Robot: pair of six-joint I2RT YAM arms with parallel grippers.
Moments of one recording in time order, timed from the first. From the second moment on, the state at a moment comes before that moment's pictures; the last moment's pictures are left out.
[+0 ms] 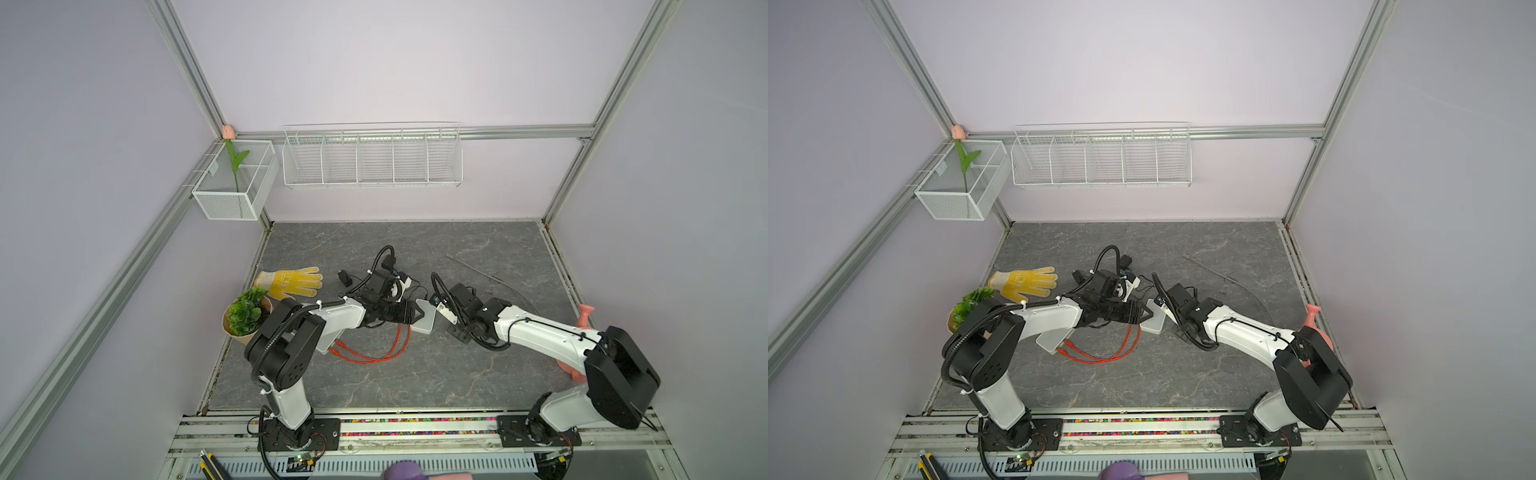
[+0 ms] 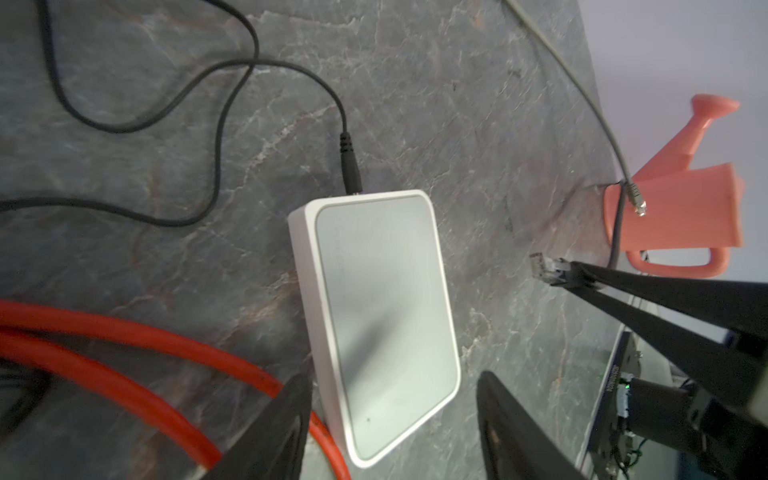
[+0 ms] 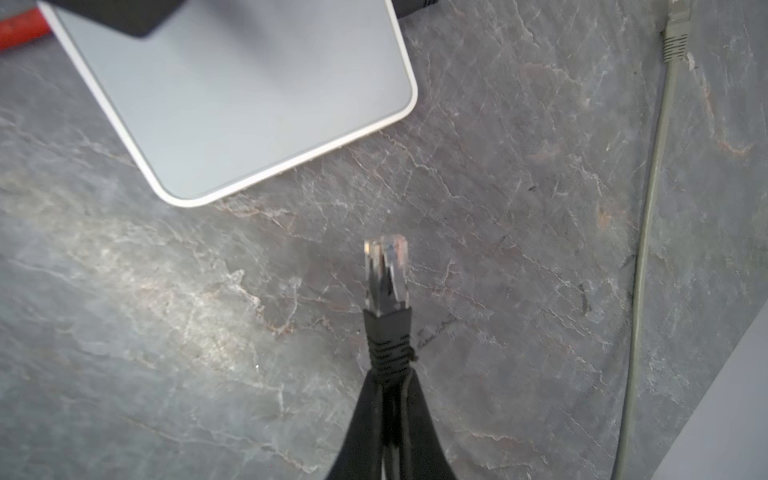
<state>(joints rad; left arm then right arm) -0.66 1.79 0.94 0.01 0.49 -0.45 0.74 1.48 0.88 -0.57 0.30 -0.27</state>
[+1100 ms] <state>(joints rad) -0.65 1.92 1.10 -0.12 0.45 -0.42 0.80 1.62 0.85 -0.48 0.23 -0.29</state>
